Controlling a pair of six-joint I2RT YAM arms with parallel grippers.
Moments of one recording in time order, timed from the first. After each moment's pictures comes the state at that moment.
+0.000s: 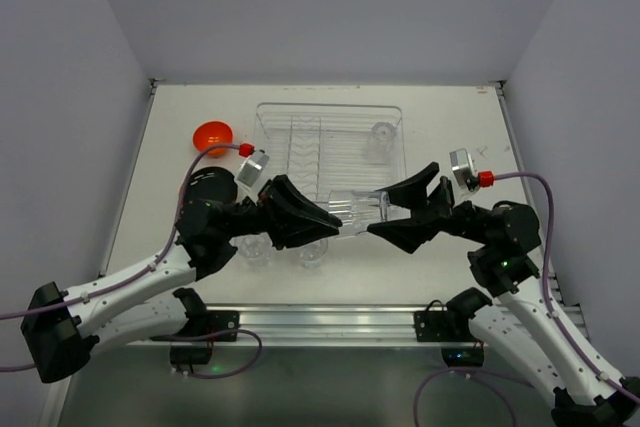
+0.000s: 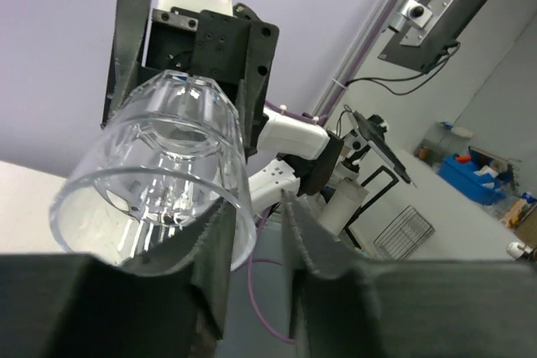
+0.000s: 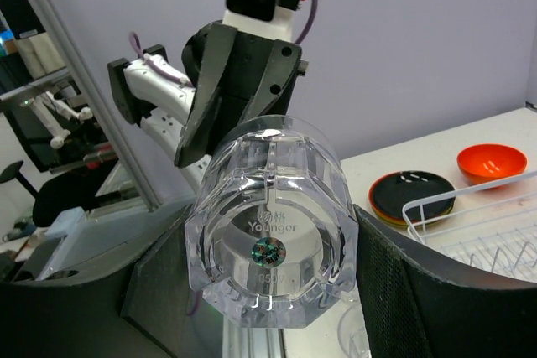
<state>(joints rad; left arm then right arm) -0.89 0.93 0.62 0.88 0.64 -0.91 0.51 0.61 0.66 0.40 -0.81 0.62</state>
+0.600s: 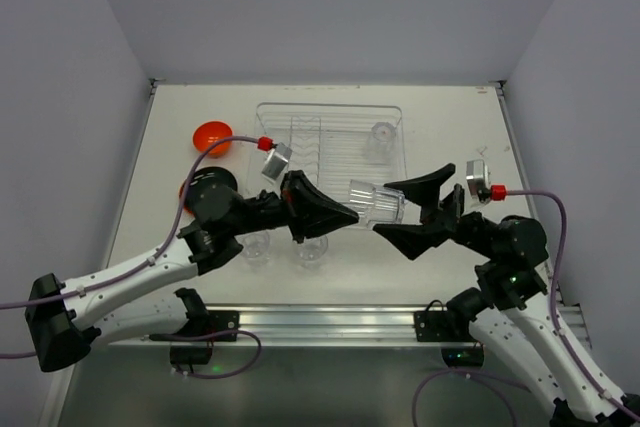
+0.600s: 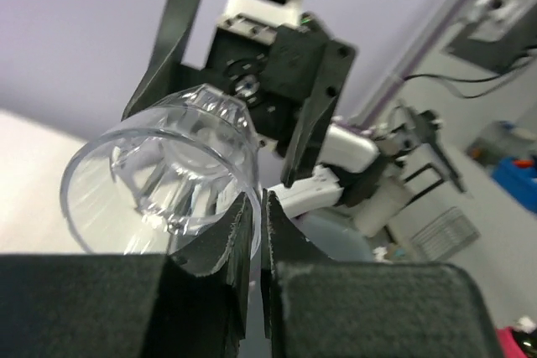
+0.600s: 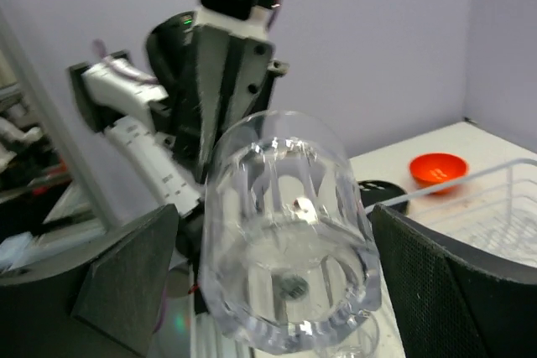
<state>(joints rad) -0.96 0.99 0.74 0.67 0.52 -0.77 0.50 0.49 0.58 0.40 -0.72 0.57</state>
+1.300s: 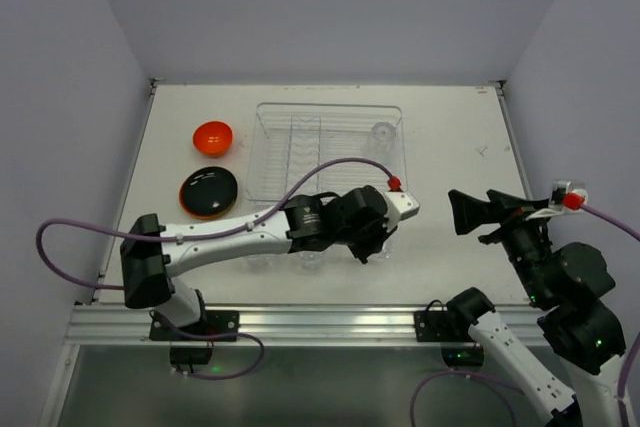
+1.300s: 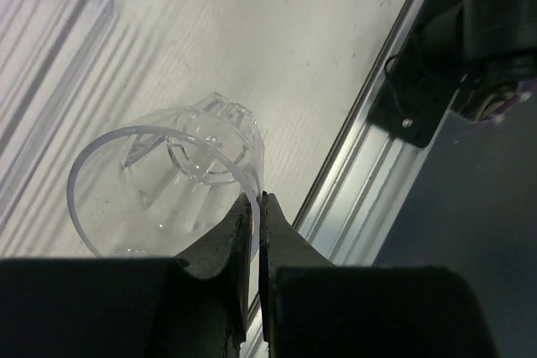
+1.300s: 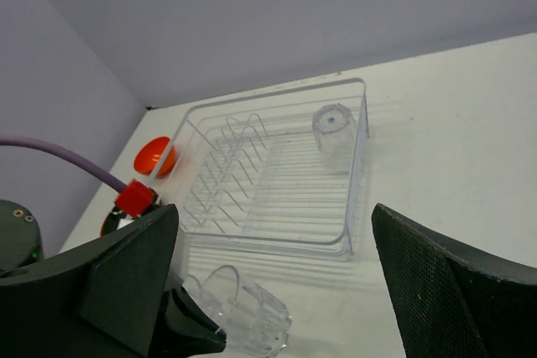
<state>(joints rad) -1.23 1.57 1.38 -0.53 0.01 -0.24 0.50 0.31 1.01 -0.67 0.25 0.43</state>
